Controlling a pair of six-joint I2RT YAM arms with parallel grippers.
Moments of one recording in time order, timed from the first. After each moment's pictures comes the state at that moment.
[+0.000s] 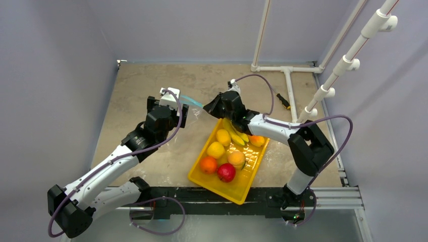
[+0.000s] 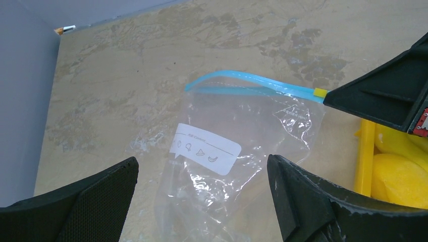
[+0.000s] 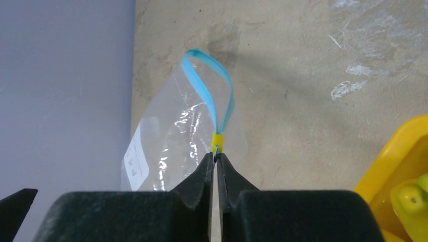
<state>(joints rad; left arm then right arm) -0.68 0.94 0.81 -0.25 -0.57 -0.04 0.73 1.71 1.07 0.21 0.10 1.00</state>
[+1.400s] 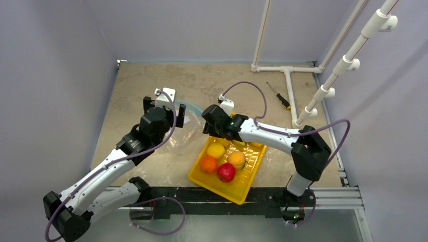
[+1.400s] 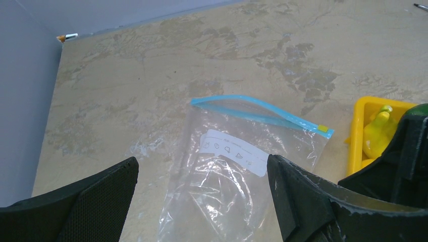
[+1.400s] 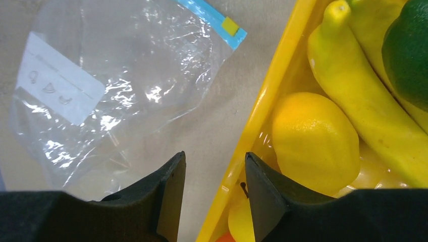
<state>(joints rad) -0.68 0.88 0.81 -0.26 -0.56 -0.05 0.95 1.65 1.20 -0.42 0.39 1.04</state>
